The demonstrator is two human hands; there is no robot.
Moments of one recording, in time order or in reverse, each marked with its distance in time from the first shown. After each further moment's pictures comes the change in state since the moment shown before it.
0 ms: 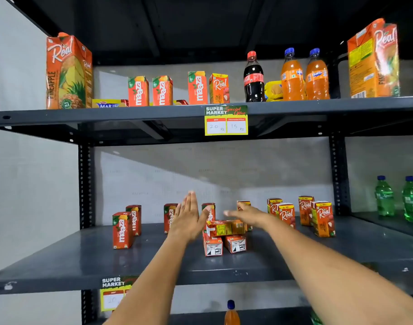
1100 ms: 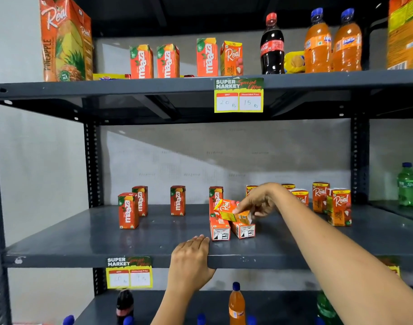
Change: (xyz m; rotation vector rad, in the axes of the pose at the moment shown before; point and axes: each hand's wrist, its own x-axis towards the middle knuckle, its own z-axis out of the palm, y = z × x) left_hand -0.098 -0.031 0.069 0.278 0.160 0.191; right_hand 0.017 -0.024 -0.023 0.002 -0.431 0.369
